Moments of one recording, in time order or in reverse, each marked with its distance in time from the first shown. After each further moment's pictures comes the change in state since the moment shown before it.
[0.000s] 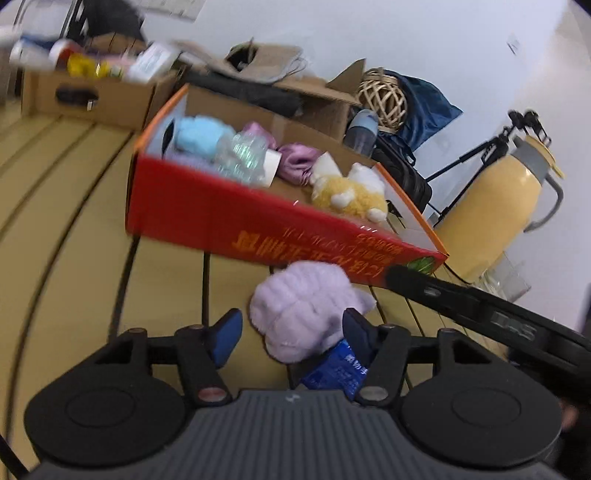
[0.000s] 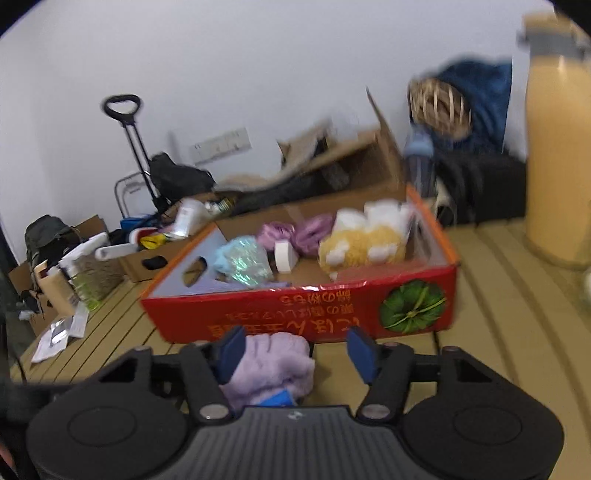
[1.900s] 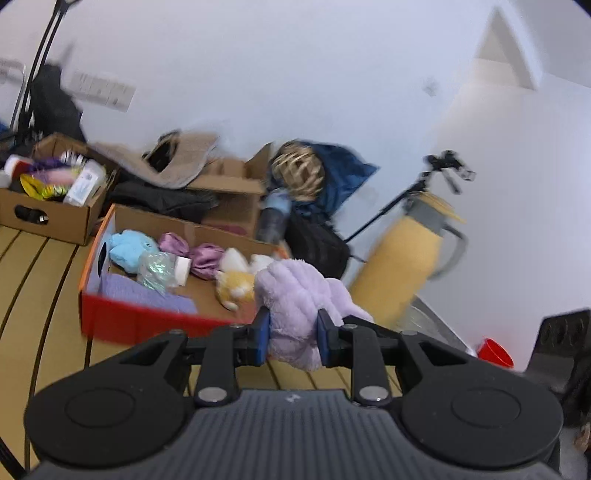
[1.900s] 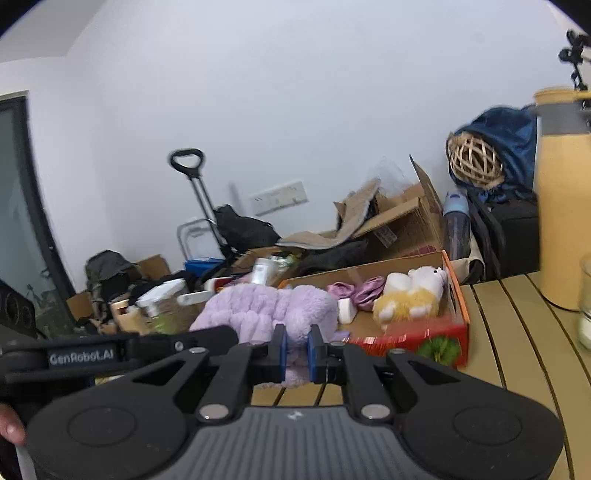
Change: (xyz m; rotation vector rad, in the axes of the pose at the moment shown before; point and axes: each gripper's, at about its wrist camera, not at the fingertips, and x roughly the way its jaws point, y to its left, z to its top) left arm -0.075 -0.071 0.049 0.120 -0.186 -0.153; right arm -0.104 0.015 0.029 -0.030 -0.153 0.161
